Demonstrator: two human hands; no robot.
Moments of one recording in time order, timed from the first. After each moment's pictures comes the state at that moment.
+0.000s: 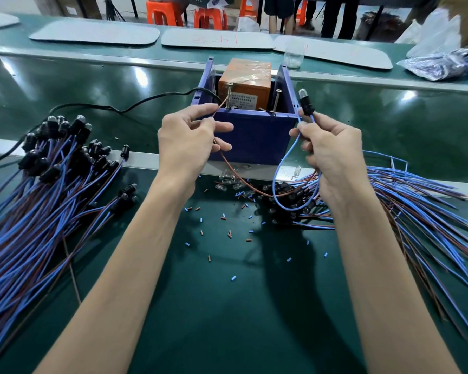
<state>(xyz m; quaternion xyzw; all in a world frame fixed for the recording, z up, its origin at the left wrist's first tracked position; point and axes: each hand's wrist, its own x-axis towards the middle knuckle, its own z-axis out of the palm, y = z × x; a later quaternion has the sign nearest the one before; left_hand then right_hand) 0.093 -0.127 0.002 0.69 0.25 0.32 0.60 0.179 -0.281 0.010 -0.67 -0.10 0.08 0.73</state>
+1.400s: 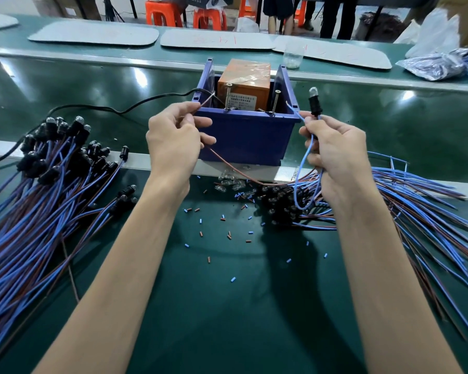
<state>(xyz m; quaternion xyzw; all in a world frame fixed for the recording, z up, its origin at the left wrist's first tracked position) 0.093 -0.121 0.002 0.67 0.29 0.37 0.57 0.184 -0.283 0.011 -0.64 -0.06 0.09 0.76</state>
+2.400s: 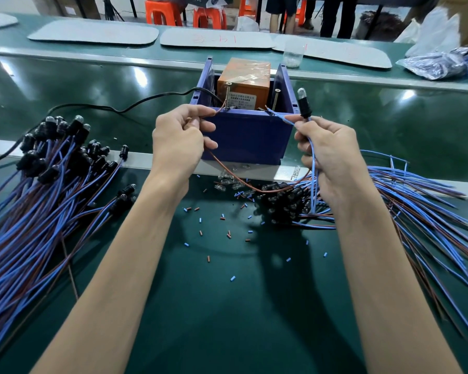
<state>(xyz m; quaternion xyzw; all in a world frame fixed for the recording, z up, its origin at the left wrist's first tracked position) 0.093 -0.118 -0.002 0.71 0.27 0.34 0.56 0.181 -0.283 0.010 -0.67 -0.12 0.13 0.72</state>
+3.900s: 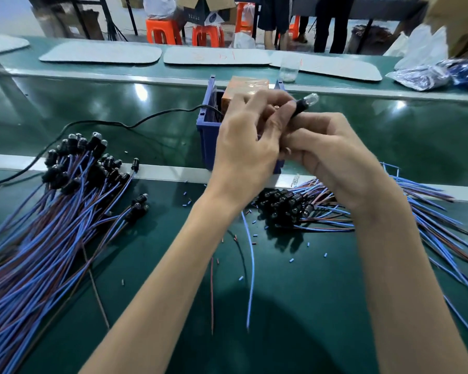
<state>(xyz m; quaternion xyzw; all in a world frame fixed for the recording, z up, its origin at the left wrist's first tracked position) 0.079 -0.191 0.047 0.78 0.05 0.39 0.49 0.145 -0.294 0.052 -0.61 -0.36 0.23 0.67</state>
